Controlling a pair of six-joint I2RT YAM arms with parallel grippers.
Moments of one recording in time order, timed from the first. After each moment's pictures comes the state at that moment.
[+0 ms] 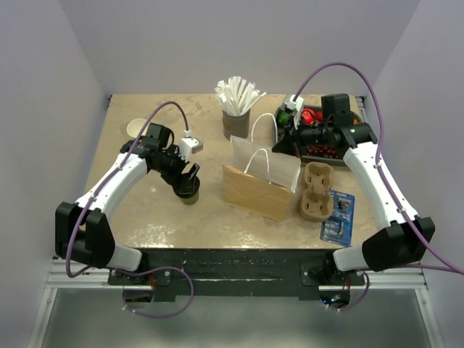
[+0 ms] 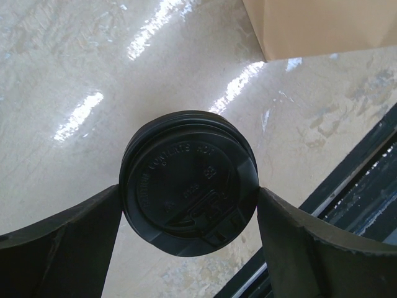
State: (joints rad) left arm -0.26 1.43 1.13 -0.84 0.42 0.39; right arm 0.21 1.40 1.44 -0.79 -0.85 -0.43
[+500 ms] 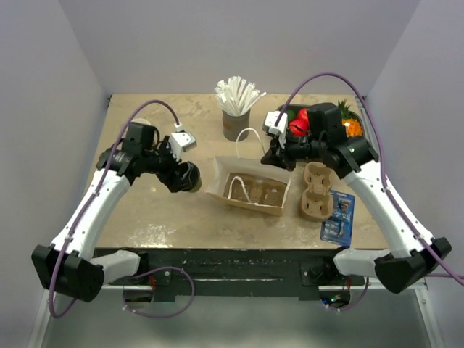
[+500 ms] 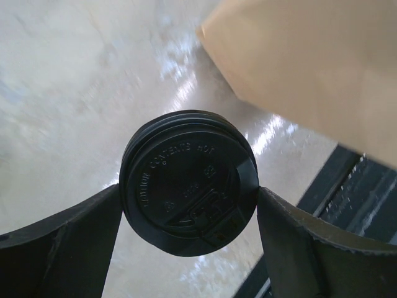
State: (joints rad) left arm -0.26 1.21 1.15 -0.90 0.50 0.47; right arm 0.45 1.28 1.46 -0.85 -0.69 -0.52
